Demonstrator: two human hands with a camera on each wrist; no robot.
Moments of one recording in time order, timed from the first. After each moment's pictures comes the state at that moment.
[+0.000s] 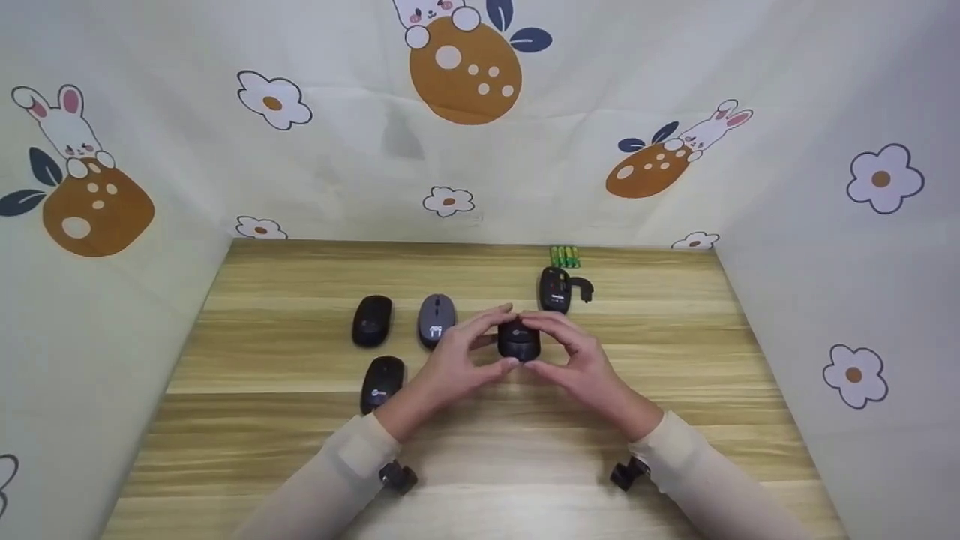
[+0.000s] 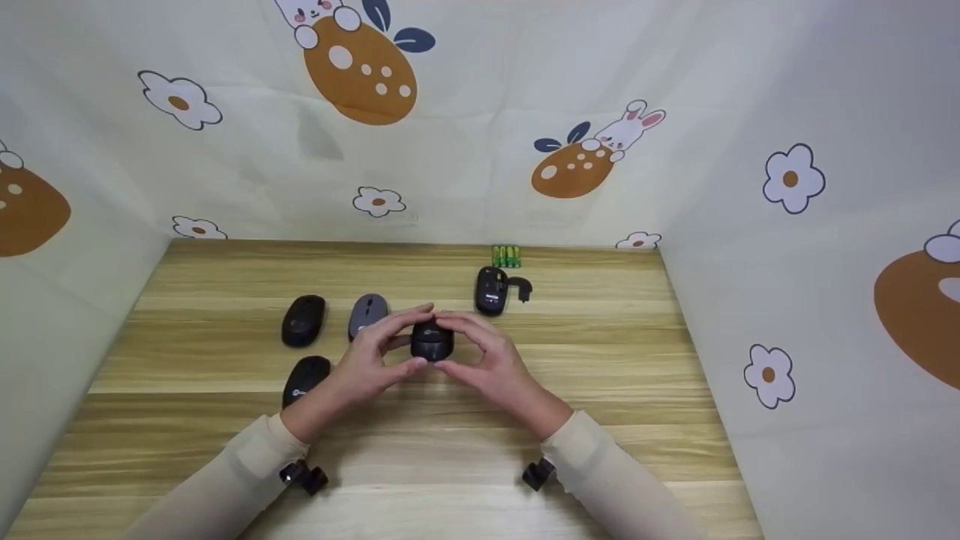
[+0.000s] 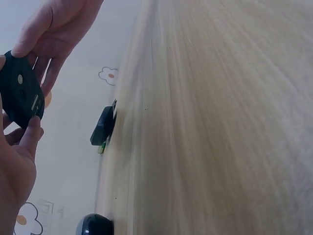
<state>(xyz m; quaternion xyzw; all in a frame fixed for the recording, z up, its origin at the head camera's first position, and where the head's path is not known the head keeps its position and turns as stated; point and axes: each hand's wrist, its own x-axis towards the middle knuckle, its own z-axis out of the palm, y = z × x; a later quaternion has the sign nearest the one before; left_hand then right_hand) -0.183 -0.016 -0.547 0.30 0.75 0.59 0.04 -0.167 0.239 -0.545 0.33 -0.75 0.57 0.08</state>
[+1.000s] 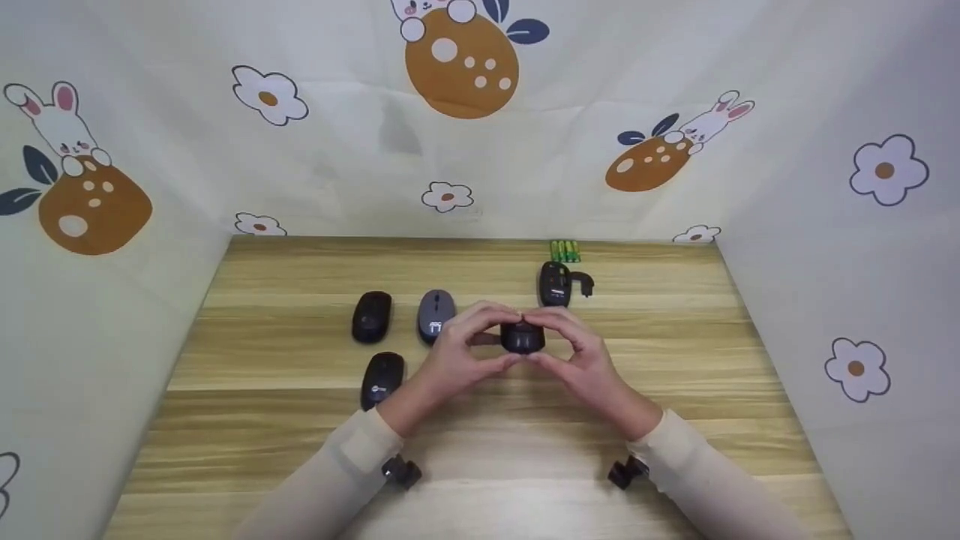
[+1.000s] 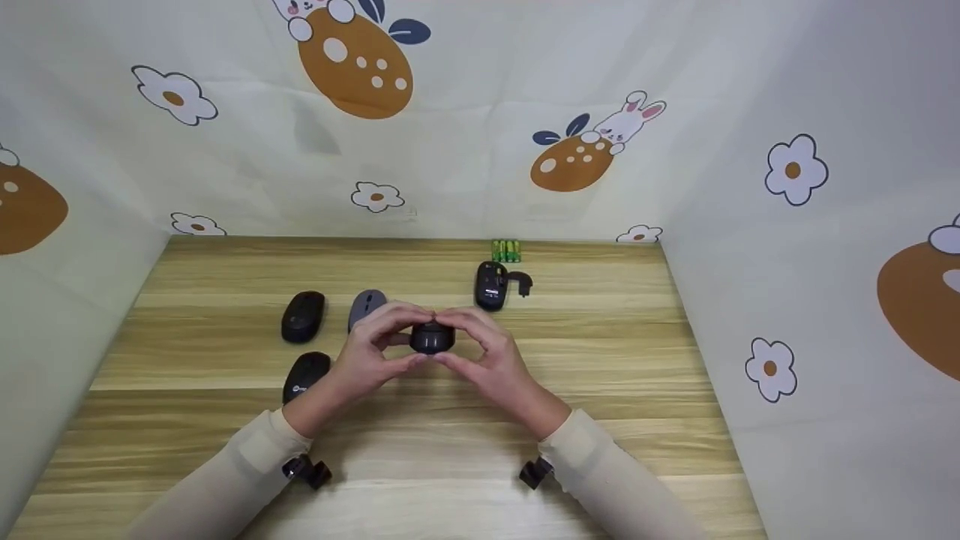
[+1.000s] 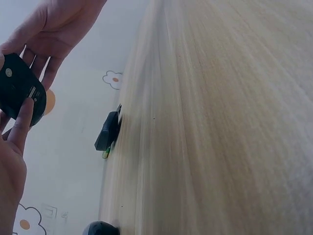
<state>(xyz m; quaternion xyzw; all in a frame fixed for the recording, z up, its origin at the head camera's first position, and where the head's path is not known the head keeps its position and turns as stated) -0.184 -0.009 -0.542 0.35 0.68 0.64 -0.04 -0.161 0.235 -0.540 0.32 -0.75 0.56 0.14</state>
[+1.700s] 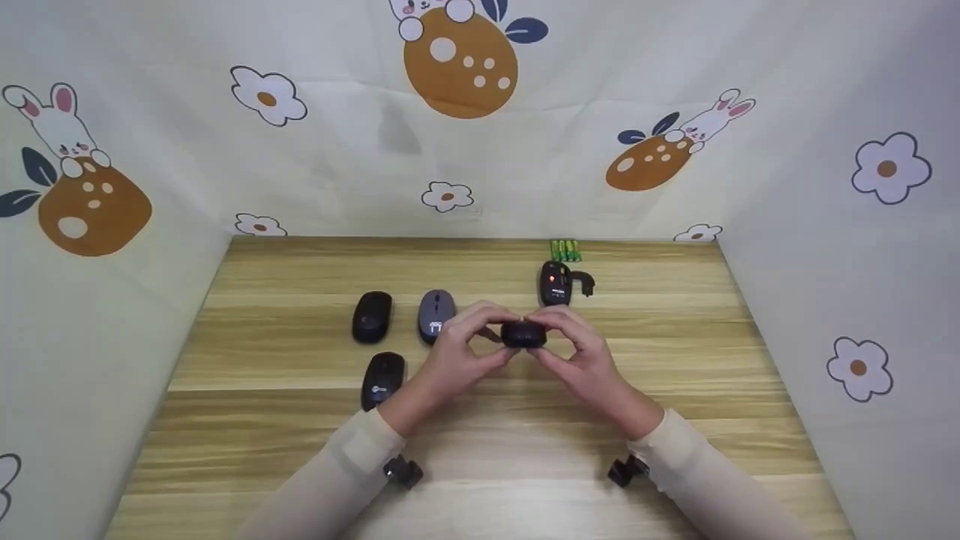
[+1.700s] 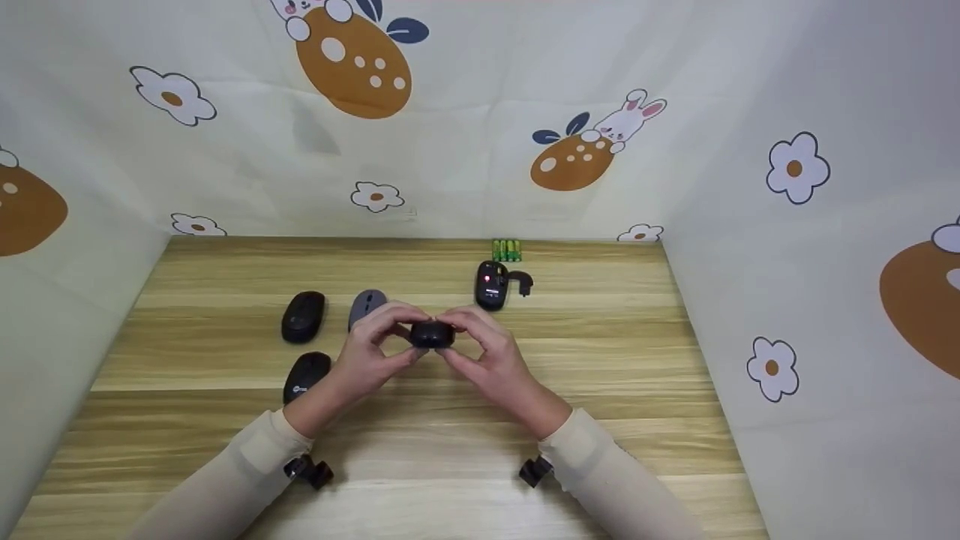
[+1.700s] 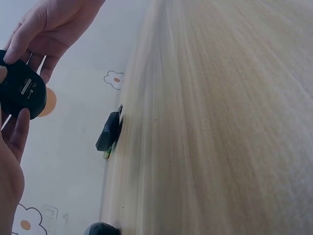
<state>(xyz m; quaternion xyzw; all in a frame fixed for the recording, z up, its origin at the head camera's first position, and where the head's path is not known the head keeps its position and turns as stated) -0.188 -0.005 -0.544 0.36 0.70 0.60 -0.12 -0.165 0.231 -0.537 0.36 -0.74 0.53 0.21</state>
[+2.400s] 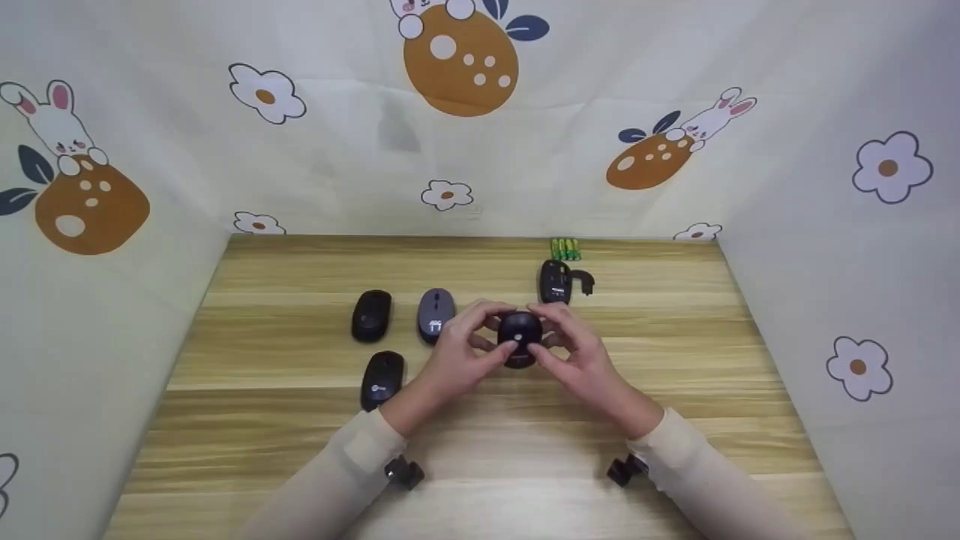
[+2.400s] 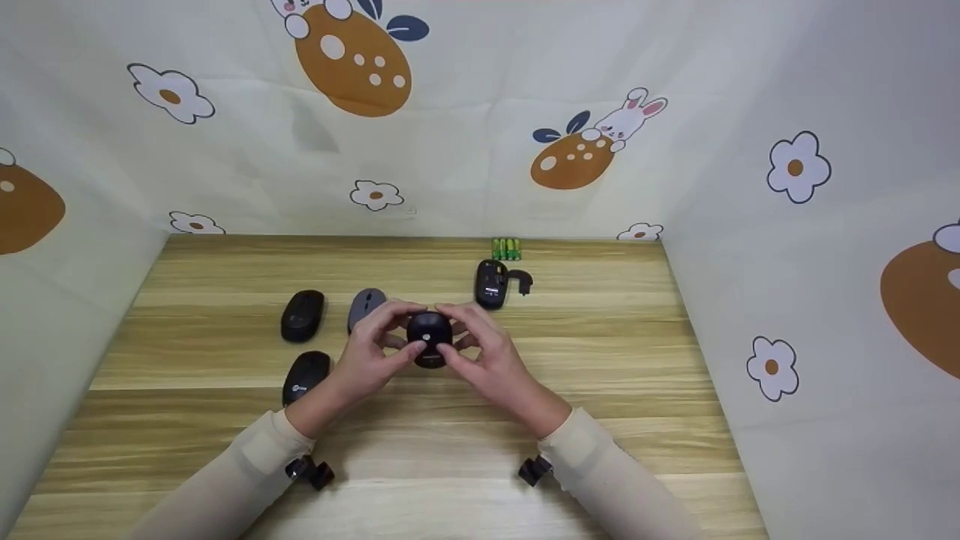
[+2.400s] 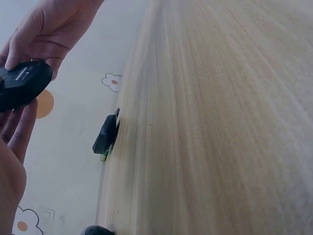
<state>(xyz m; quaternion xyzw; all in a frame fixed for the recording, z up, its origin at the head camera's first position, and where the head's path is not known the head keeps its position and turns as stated) -0.182 -0.006 -0.543 0.32 0.71 0.63 -0.05 -0.161 0.231 -0.536 0.33 -0.74 0.57 0.12</state>
